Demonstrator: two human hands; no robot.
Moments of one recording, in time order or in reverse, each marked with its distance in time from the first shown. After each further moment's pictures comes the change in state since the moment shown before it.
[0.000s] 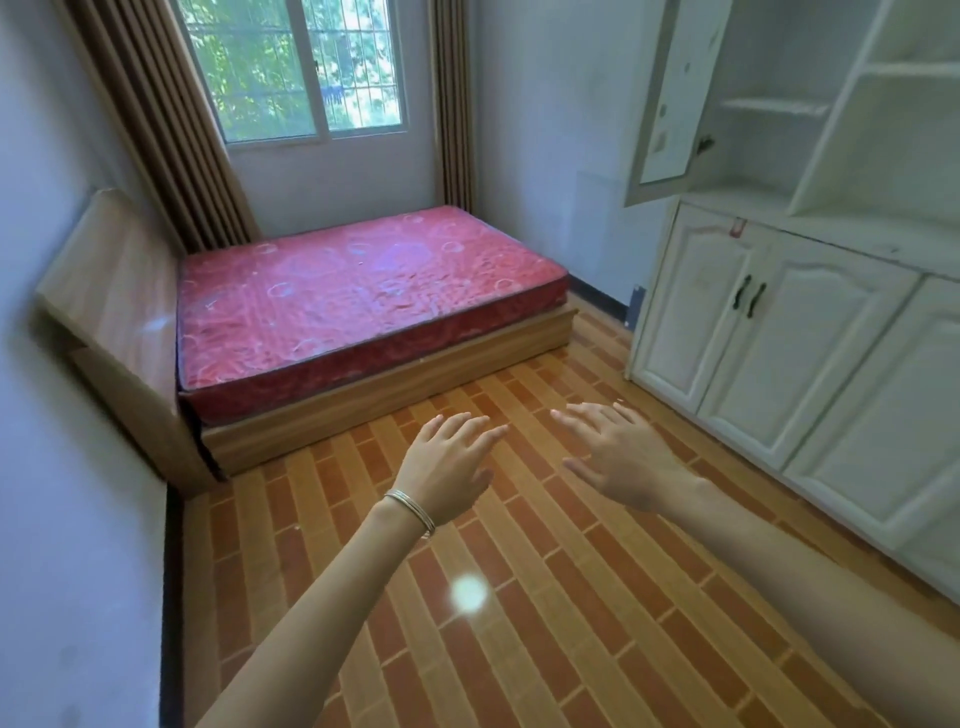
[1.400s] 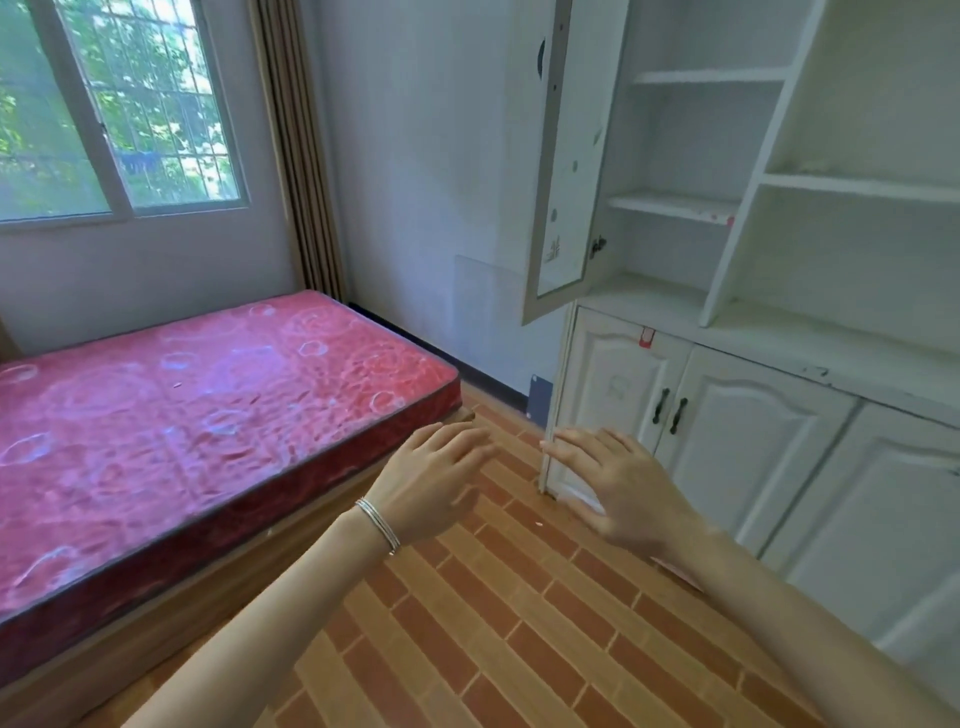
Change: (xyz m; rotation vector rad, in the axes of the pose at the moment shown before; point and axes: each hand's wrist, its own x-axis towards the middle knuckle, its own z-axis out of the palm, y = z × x) left_hand 0.555 -0.129 0.088 -0.081 0.289 0.481; right_hand 0.344 0.341 0.015 -0.028 0.235 0.093
